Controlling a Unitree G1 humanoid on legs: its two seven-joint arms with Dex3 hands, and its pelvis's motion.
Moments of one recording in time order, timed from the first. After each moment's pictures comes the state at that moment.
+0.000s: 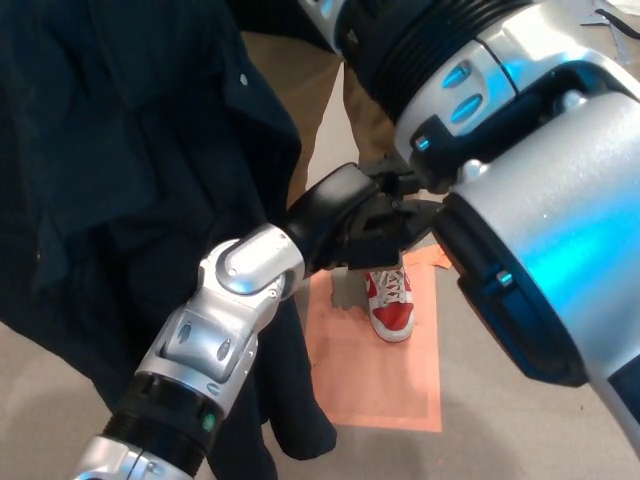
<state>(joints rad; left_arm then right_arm) -0.63 0.09 -0.26 0.42 -0.03 0.06 -0.41 -1.88 0.15 0.12 1.29 -0.35 -0.06 -0.07</state>
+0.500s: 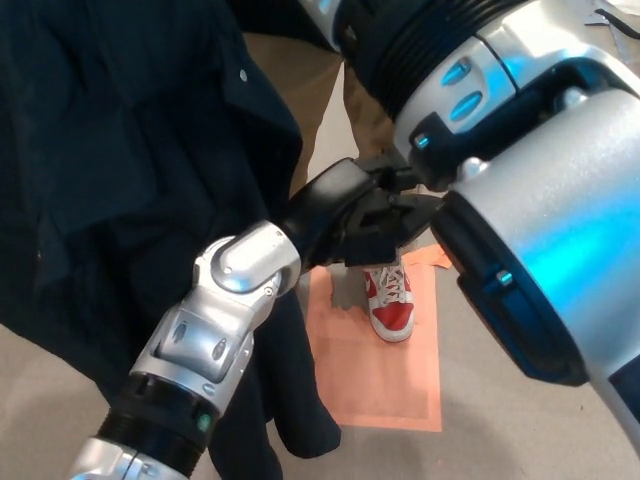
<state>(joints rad) -0.66 0.11 -0.26 0.44 -0.01 0.06 -0.40 -1.88 0.15 0.11 1.26 -0.34 -0.05 -0.07</state>
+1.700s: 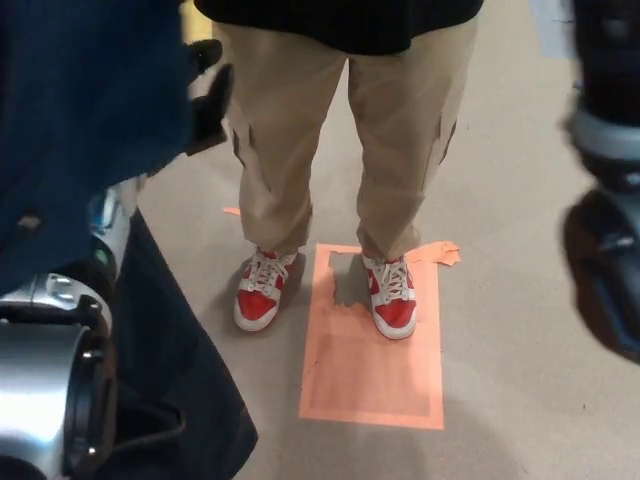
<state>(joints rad) -1.08 0.30 0.13 1.20 0.01 0.00 -0.26 -1.52 -0.17 -0.03 0.21 -0.13 0.28 0.22</state>
